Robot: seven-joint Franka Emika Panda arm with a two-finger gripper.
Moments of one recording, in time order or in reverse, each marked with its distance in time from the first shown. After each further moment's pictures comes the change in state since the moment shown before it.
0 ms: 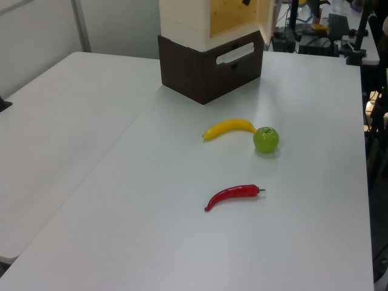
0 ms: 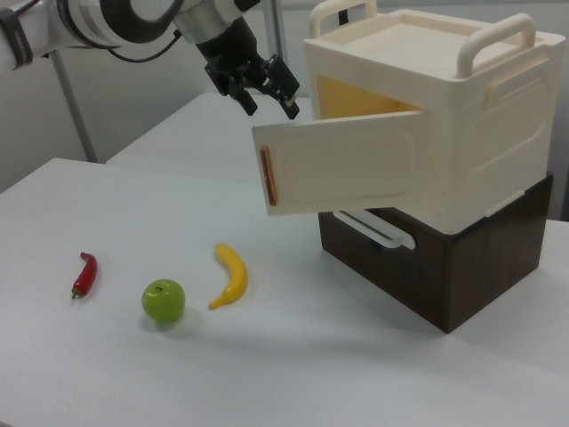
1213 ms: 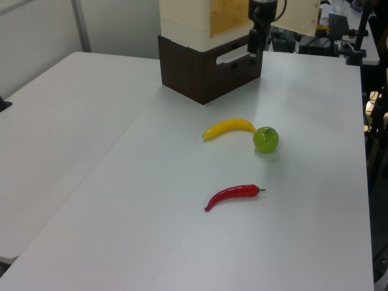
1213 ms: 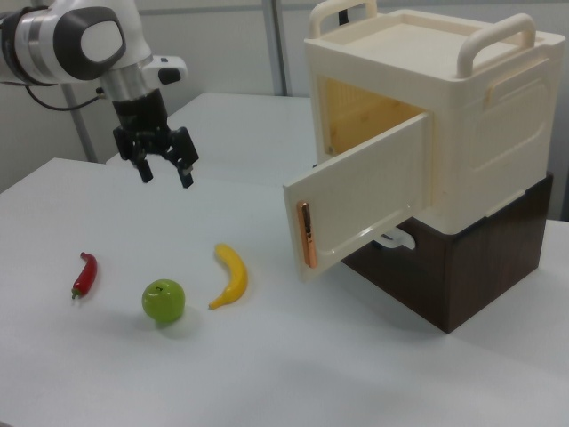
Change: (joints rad) arm 0.129 -0.063 0.141 -0.237 0.037 -0.220 0.073
